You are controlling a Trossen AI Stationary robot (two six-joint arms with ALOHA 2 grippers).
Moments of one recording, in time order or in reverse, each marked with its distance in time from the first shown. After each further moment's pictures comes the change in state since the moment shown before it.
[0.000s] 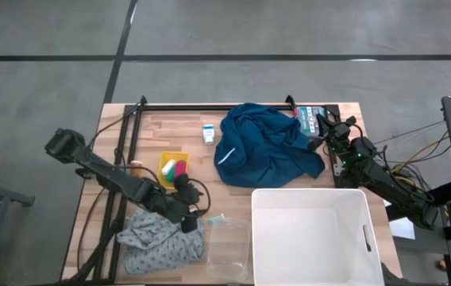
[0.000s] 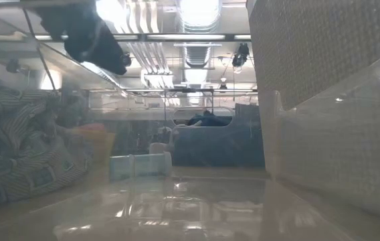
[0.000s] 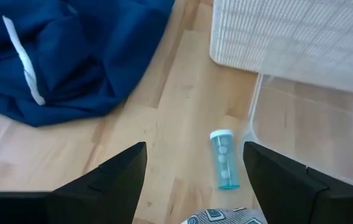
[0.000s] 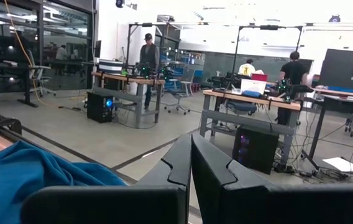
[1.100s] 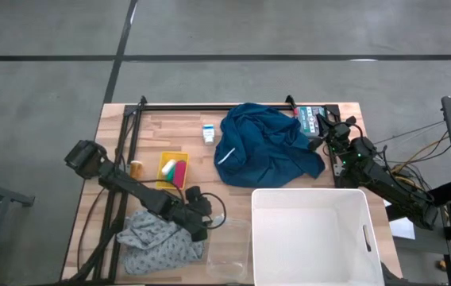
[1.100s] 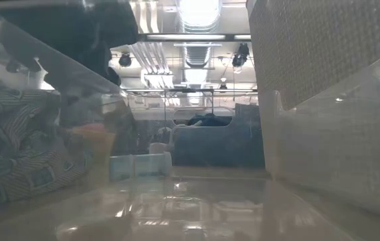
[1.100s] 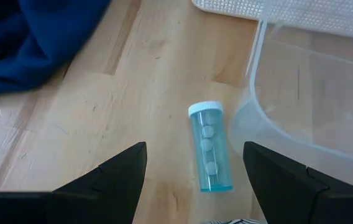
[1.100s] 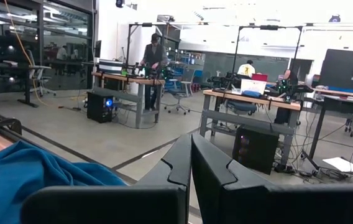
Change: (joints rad) left arm 0.005 0.267 -0.001 0.189 0.091 -0.004; right arm 0.000 0.000 0.000 0.000 0.000 0.000
